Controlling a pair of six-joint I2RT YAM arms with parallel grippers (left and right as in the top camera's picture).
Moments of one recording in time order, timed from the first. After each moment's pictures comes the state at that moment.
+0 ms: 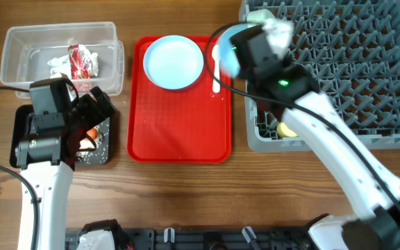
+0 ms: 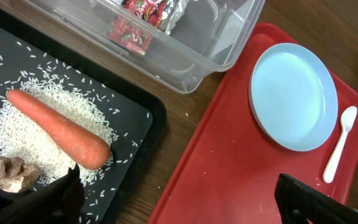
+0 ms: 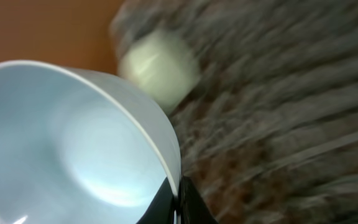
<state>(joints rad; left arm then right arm) 0.14 1.13 0.97 -0.74 0.03 -0.46 0.53 1.58 1.48 -0.77 0.69 0.59</state>
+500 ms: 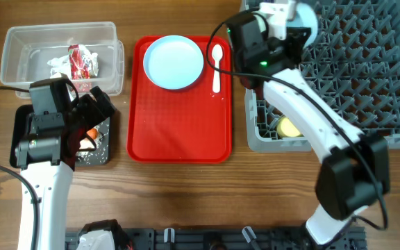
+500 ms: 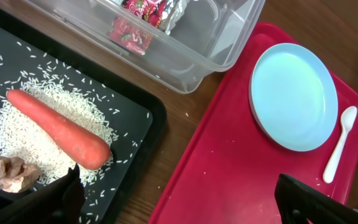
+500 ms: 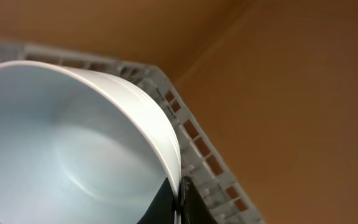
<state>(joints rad) 0.14 1.13 0.97 -0.74 0.03 -0.46 0.46 1.87 1.49 -0.42 1.33 0.00</state>
